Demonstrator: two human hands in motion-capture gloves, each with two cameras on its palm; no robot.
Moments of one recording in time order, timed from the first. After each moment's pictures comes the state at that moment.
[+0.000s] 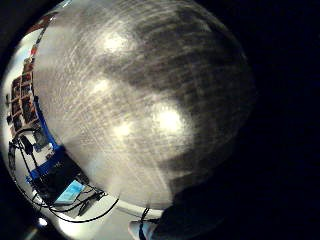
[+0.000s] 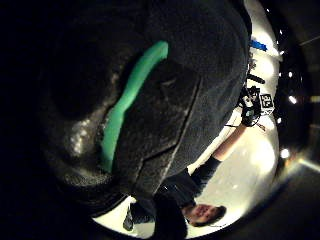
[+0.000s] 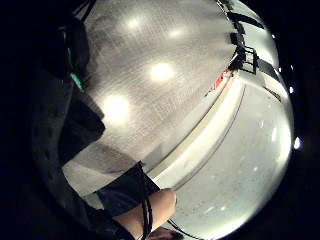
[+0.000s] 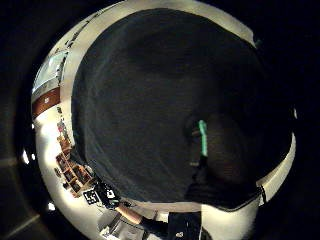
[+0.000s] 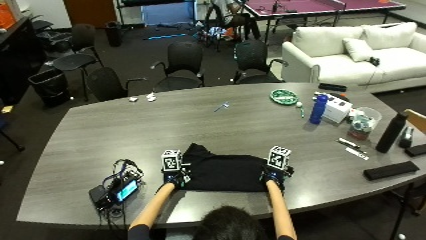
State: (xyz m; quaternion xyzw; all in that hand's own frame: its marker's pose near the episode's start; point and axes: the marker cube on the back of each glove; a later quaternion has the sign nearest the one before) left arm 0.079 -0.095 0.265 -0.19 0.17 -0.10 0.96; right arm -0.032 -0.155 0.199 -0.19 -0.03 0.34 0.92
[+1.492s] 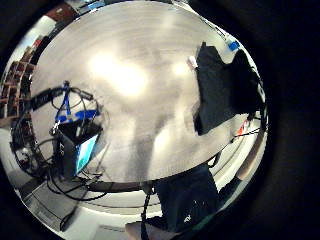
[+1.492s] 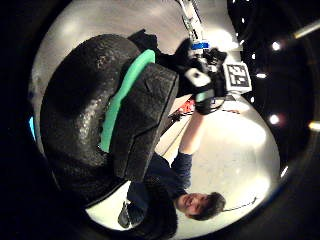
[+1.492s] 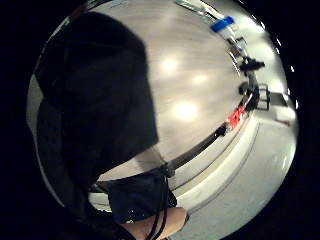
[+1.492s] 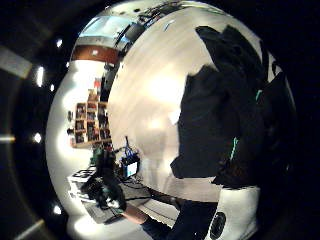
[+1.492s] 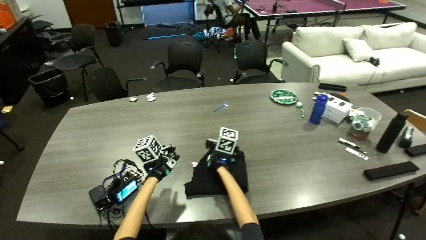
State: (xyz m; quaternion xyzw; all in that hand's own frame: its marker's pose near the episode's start) left arm 0.021 -0.045 0.134 0.04 0.37 0.04 0.93; right arm -0.288 -0.210 0.081 -0.08 -0.14 0.14 0.98
